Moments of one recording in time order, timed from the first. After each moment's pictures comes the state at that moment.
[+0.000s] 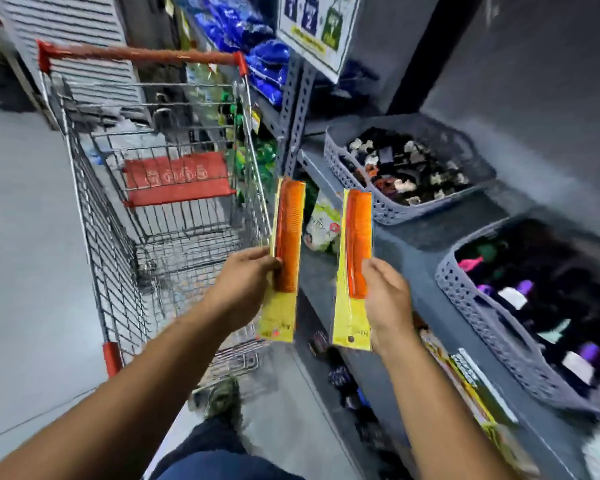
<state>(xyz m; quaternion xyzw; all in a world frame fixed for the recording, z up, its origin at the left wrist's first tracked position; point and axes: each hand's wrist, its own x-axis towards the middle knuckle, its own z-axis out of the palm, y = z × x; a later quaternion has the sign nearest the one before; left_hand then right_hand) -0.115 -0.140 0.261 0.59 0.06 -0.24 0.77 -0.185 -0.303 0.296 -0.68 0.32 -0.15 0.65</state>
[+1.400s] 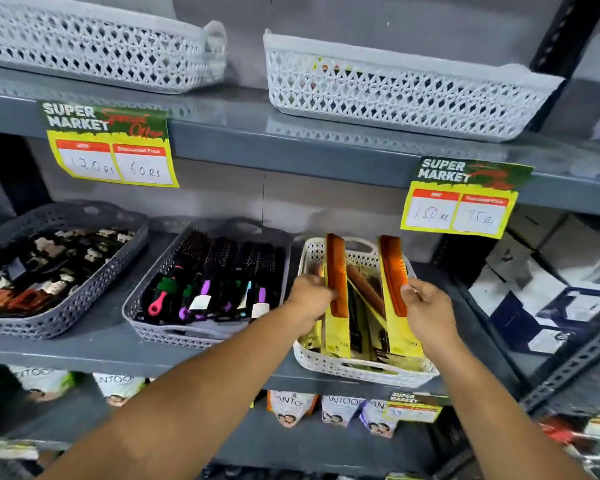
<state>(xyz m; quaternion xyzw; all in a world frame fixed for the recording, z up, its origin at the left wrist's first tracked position) -0.353 -0.535 0.341 0.62 -0.33 -0.50 0.50 -0.541 -0.560 0.350 -0.59 0.59 -0.44 0.33</state>
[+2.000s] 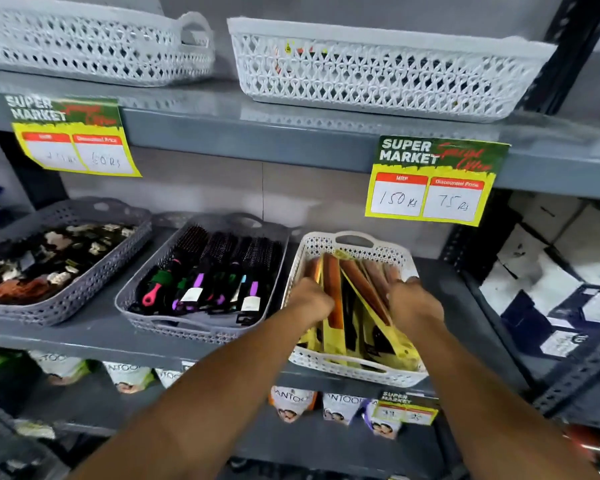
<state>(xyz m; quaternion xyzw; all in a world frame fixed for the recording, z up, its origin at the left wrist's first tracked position) -0.381 -0.551 0.327 0.79 -0.40 -0.35 0.32 -0.549 -0.613 0.327 -0.78 0.62 -0.04 0.01</state>
